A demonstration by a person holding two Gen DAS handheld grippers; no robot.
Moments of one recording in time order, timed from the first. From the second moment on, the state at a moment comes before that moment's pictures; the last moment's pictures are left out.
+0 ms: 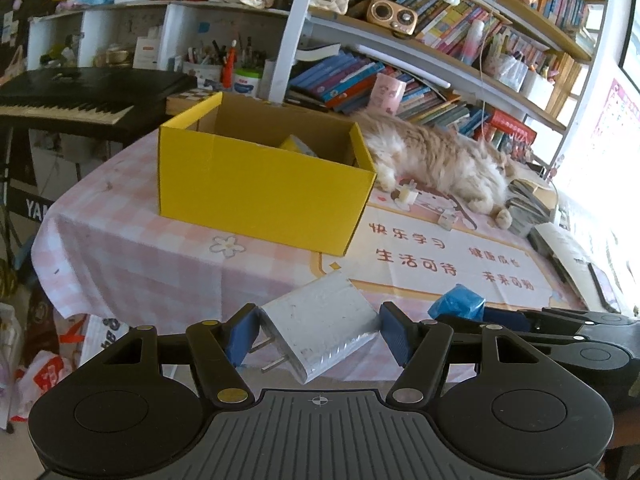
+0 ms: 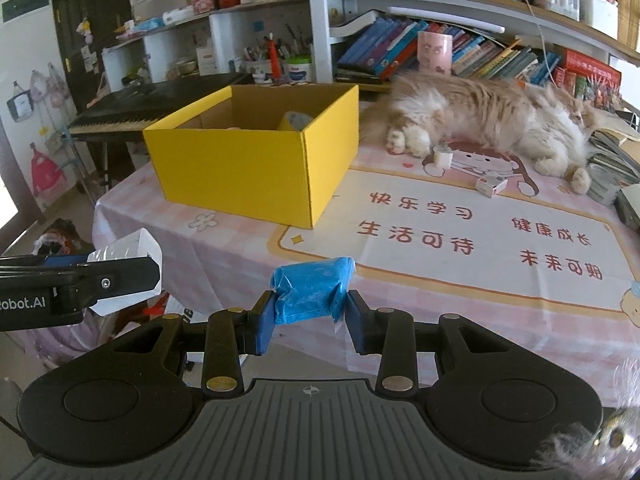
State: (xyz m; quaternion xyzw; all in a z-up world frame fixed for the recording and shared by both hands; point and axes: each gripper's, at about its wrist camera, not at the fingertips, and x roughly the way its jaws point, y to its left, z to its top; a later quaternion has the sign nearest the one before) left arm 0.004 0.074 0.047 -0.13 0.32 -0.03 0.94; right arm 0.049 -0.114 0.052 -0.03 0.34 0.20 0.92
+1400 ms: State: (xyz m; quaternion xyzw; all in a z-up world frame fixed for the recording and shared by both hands) left arm 0.077 0.113 0.089 -0.14 0.23 0.05 0.96; right arm 0.126 -0.062 0.103 -0.08 0.25 0.30 0.92
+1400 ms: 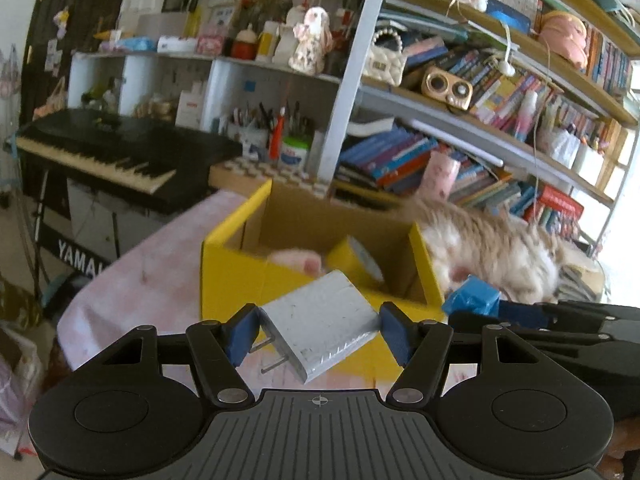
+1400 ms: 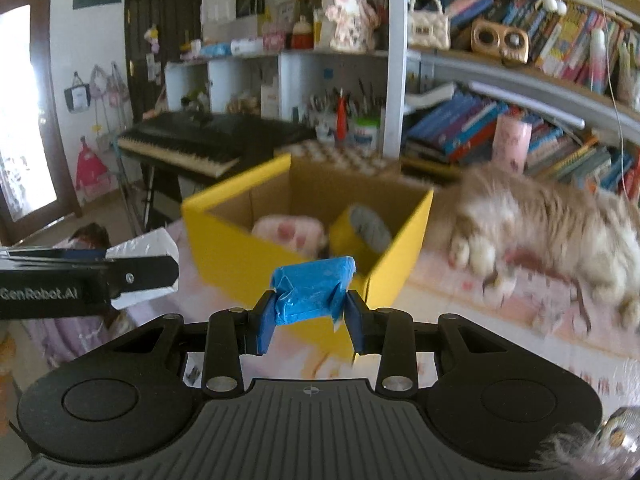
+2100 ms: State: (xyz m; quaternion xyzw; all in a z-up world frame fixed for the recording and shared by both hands) left arm 0.213 0.087 0.074 -0.09 0.27 0.03 0.96; right arm 0.264 -0.067 0.120 -0.08 0.20 0.30 0.93
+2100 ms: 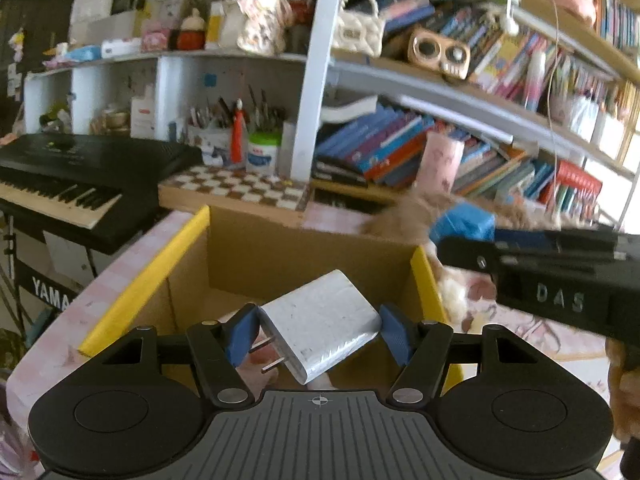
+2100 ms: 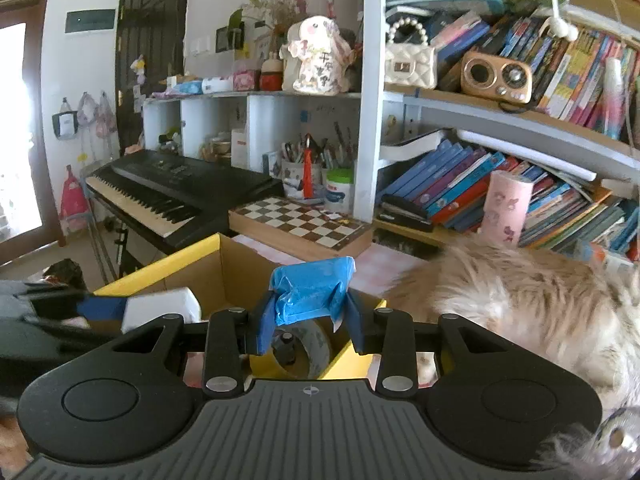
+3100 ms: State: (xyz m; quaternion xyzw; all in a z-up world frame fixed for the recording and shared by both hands) left arm 0.231 0.067 0.042 0.02 0.30 0.03 0.95; right arm 0.343 -0.004 0.073 -0.13 0.30 0.39 0.86
